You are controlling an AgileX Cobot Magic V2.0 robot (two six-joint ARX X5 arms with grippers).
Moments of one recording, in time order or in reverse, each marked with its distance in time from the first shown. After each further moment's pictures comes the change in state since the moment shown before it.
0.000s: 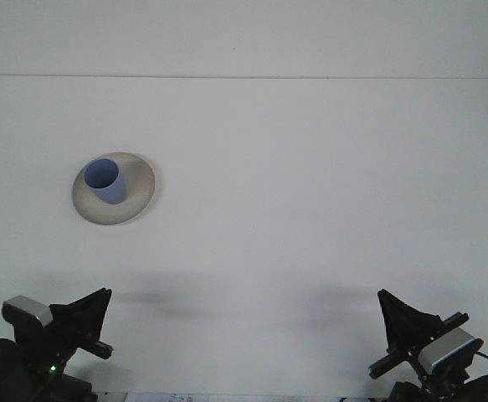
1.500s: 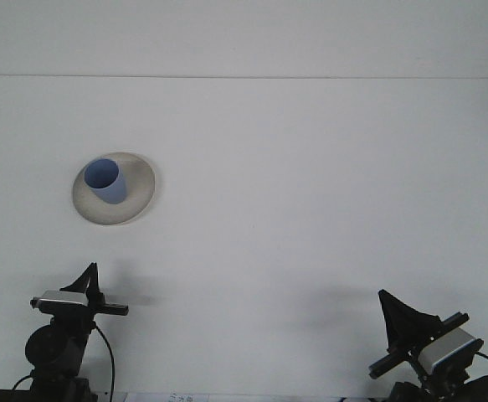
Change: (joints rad) left arm 0.193 -0.191 -0.680 0.673 -0.266 0.399; right arm 0.000 0.000 0.000 0.003 0.002 0.000
